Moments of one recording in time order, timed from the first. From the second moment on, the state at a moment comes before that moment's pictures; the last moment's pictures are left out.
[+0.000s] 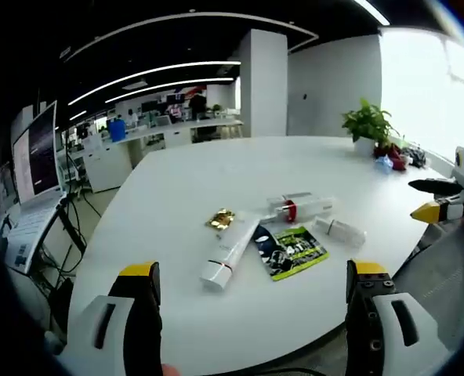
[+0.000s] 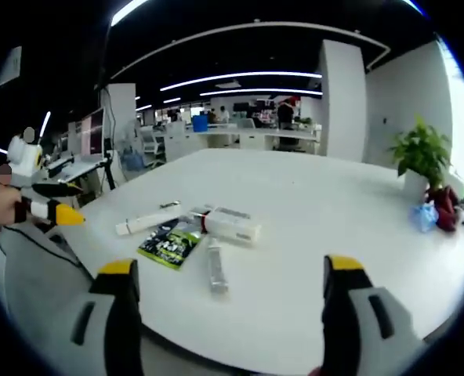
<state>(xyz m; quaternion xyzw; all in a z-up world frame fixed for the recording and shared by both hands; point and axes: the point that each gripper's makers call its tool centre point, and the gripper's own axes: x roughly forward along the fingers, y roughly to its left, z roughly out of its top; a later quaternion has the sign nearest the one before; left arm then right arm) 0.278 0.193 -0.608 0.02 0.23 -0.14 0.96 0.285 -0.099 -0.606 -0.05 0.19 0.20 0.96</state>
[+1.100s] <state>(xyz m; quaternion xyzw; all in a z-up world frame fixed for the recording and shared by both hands) 0.280 0.193 -0.607 0.03 0.24 -0.14 0.96 0.287 -0.102 -0.607 -0.04 0.19 0.19 0.96</state>
